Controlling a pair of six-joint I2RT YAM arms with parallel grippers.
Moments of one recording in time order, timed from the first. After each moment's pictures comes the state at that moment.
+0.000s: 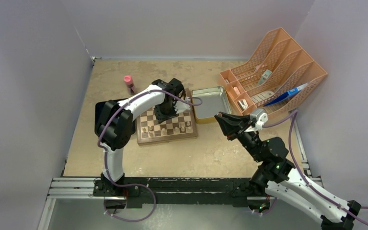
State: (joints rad) left arm -0.60 1.98 1.57 -1.12 -0.06 0.61; right arm 0.87 0.43 0.45 0.27 0.14 0.12
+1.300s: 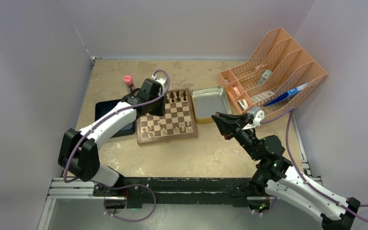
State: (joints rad) left arm -0.51 1.47 1.14 -0.54 0.00 -0.30; right arm 0.87 0.49 0.45 0.29 0.14 0.20
